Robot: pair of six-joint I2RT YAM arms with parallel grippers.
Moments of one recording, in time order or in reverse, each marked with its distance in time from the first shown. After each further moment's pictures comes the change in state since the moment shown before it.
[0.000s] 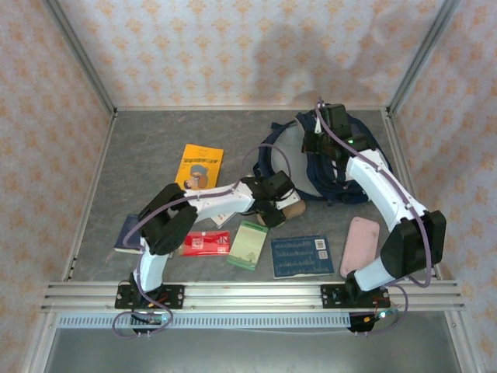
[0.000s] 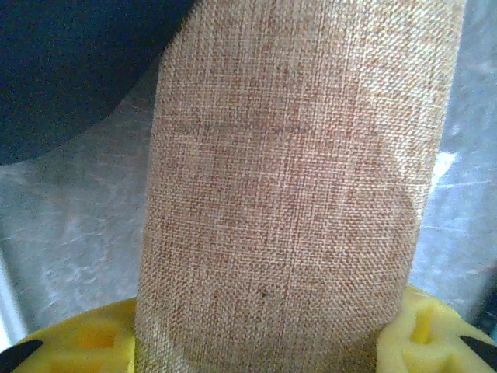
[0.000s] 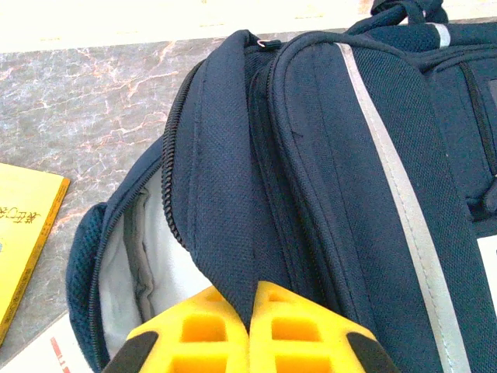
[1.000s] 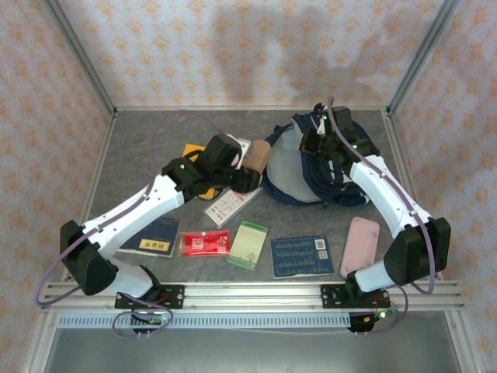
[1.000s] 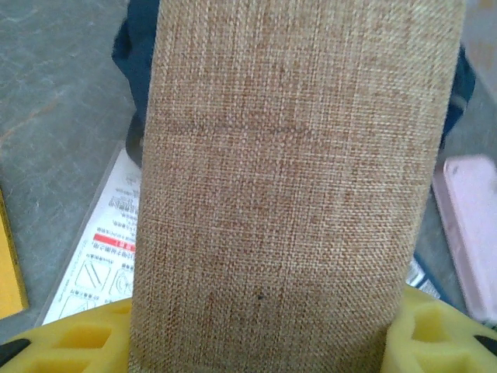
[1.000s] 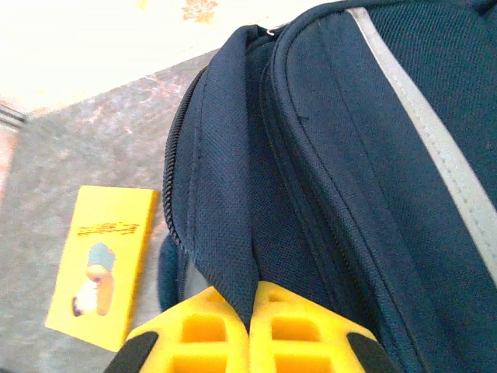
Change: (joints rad) left arm 0.192 -0.516 -0.042 -0.108 0.063 -0.538; right arm -0.009 -0.050 -0.058 0.063 -0.180 0.274
